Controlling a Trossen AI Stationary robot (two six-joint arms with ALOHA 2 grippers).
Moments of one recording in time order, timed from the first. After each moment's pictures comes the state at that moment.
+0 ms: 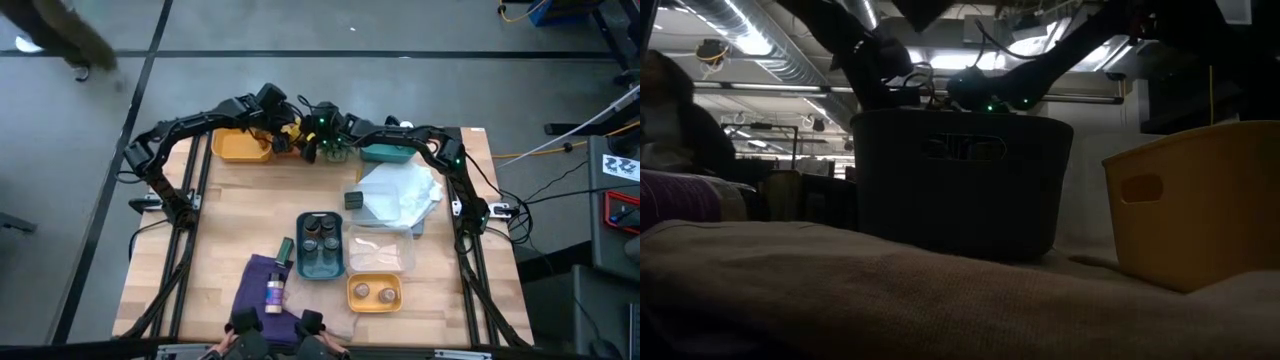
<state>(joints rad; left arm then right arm) 0.71 1.64 1.27 -0.57 -0.05 0.46 -0.47 2.21 1.69 -0.04 -0.17 -0.19</state>
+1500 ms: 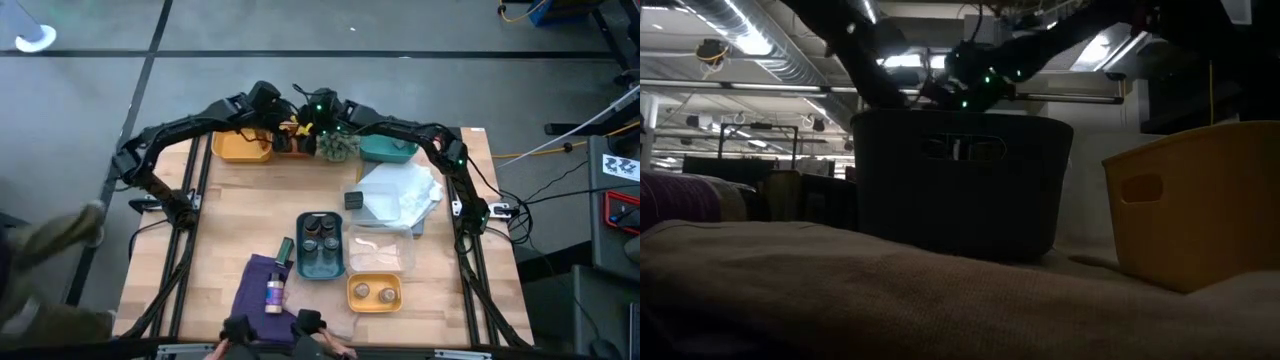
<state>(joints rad) 0.68 1.55 1.25 -0.52 -0.06 0.42 -0.47 2.19 1.88 -0.30 -0.16 -0.26</state>
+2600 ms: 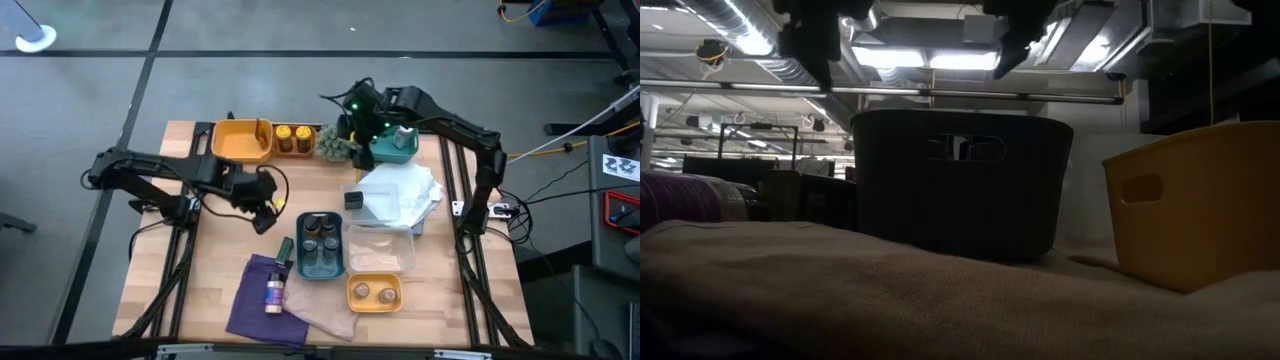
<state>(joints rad) -0.07 1.31 1.25 -1.09 -0.09 -0.64 -0.36 1.85 2.09 -1.27 -0.15 -0.37</state>
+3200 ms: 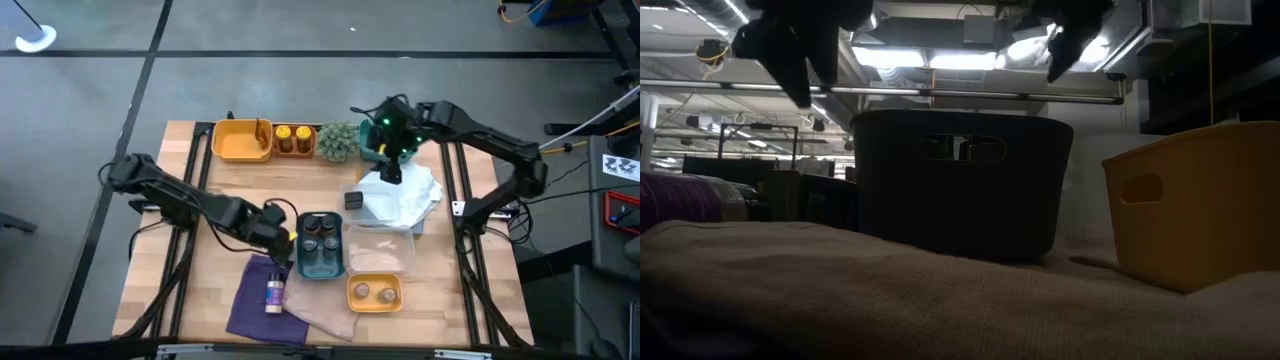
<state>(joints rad) -0.35 1.51 1.25 -1.00 -0.22 -1.16 -0.37 1.54 1.70 -1.25 -0.14 -0.27</state>
